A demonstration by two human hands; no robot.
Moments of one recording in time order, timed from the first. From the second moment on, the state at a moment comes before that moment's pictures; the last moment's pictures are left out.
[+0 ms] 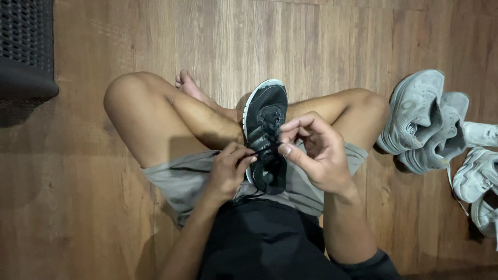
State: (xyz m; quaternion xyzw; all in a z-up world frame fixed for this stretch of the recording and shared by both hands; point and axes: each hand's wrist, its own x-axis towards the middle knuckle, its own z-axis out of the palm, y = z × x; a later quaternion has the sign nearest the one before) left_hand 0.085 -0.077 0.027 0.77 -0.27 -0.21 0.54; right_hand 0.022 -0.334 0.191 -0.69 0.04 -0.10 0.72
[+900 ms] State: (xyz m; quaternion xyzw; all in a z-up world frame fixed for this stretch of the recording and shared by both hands) left_hand 0.057 -0.105 -0.019 0.62 0.00 -0.27 0.74; right_hand 0.085 -0.292 0.196 -0.67 -0.01 -0.12 0.74
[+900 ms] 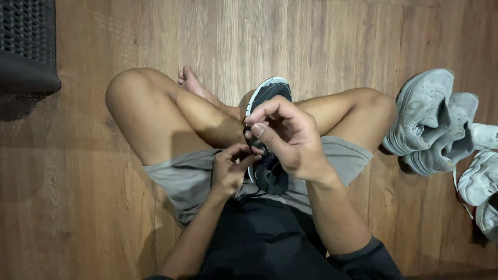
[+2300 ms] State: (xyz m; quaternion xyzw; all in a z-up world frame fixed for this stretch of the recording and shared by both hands) left_hand 0.062 -0.097 0.000 0.76 -0.37 0.00 0.53; right_hand -0.060 -0.273 0.014 -0.88 0.24 -0.23 0.35
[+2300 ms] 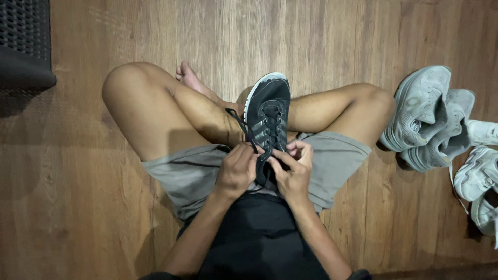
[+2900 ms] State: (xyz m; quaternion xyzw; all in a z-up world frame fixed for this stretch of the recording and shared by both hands) left_hand 0.043 -0.102 0.085 0.82 -0.28 0.03 0.49; right_hand -0.064 -0.272 -0.009 -0.85 0.20 -0.25 0.42
